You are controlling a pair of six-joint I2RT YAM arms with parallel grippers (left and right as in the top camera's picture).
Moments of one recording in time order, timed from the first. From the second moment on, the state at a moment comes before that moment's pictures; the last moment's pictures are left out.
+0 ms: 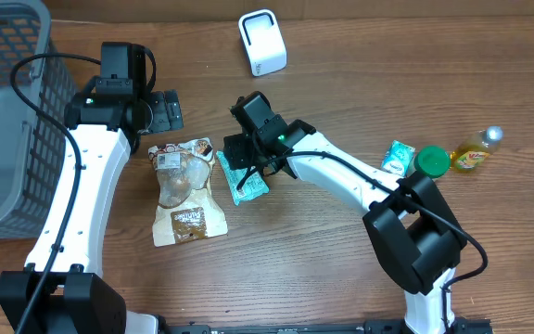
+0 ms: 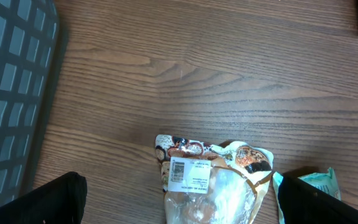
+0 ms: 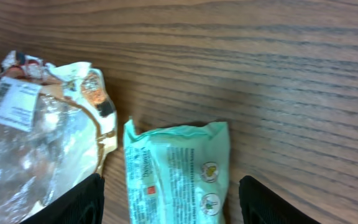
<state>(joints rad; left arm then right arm) -0.05 1.62 1.45 -0.89 -0.17 -0.23 0.70 2.05 1.49 -0.47 -0.07 0.44</state>
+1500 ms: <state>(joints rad) -0.05 1.62 1.45 -0.89 -0.17 -0.23 0.66 2.10 1.48 -0.62 0.14 0.69</state>
